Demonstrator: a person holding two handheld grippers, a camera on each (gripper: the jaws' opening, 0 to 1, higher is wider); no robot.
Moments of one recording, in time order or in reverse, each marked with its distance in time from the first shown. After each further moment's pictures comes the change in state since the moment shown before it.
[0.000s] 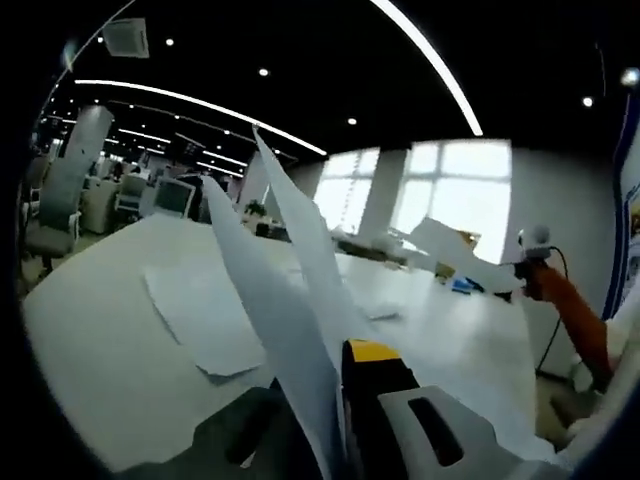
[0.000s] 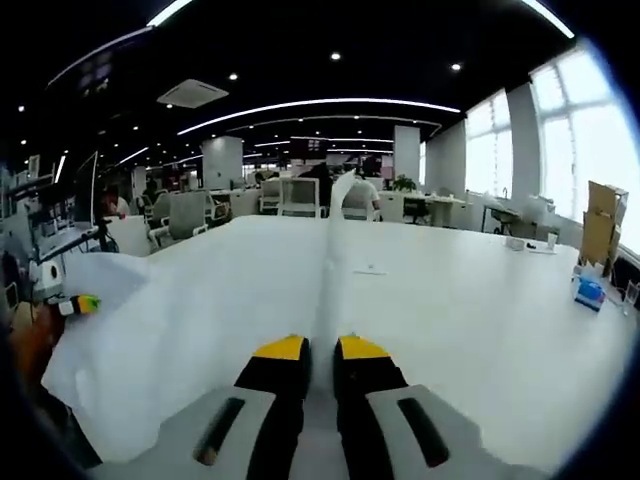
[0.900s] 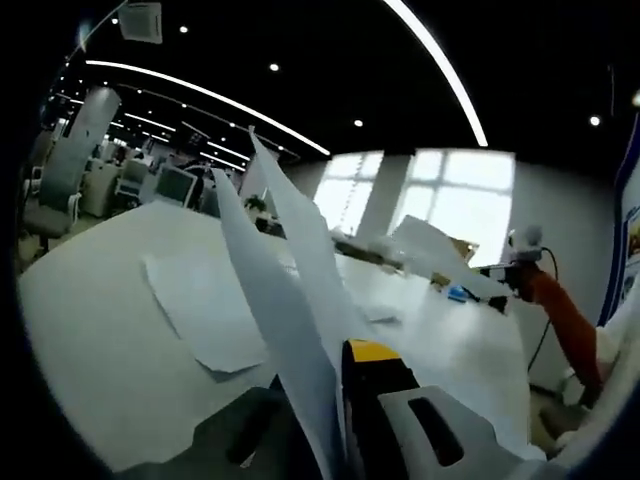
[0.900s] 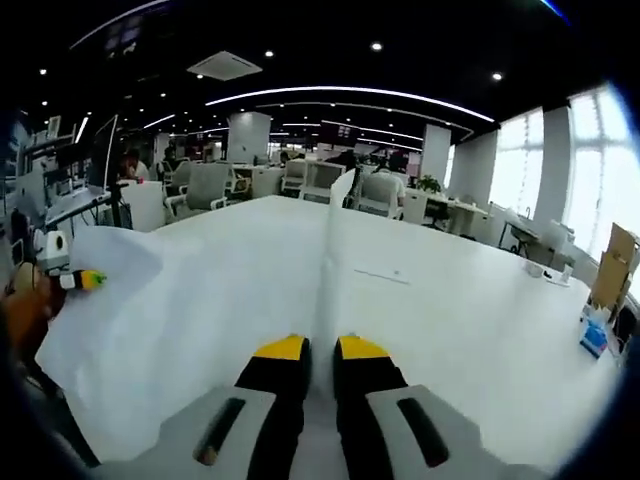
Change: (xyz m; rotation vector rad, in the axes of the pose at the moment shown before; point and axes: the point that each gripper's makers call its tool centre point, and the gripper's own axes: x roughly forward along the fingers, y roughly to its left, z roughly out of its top) left arm 0.002 -0.009 -0.003 -0.053 -0.004 -0.009; right arm 0.027 0.031 0.011 -0.151 0.073 0.063
